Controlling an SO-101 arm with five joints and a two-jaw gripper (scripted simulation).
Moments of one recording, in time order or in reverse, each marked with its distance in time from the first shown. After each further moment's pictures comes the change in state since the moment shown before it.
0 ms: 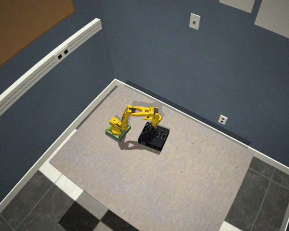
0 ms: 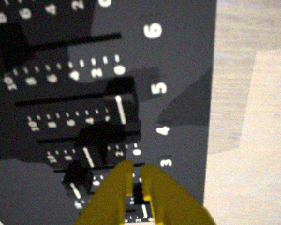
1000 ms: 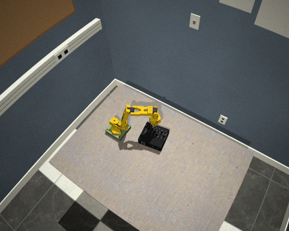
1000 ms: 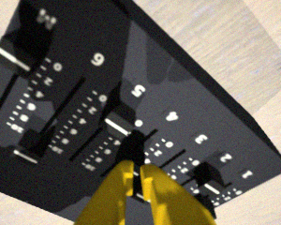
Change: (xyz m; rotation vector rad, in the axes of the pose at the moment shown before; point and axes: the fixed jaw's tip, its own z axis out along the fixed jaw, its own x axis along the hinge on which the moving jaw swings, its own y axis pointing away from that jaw) arm -0.011 0.002 -0.009 -0.002 -0.002 0.718
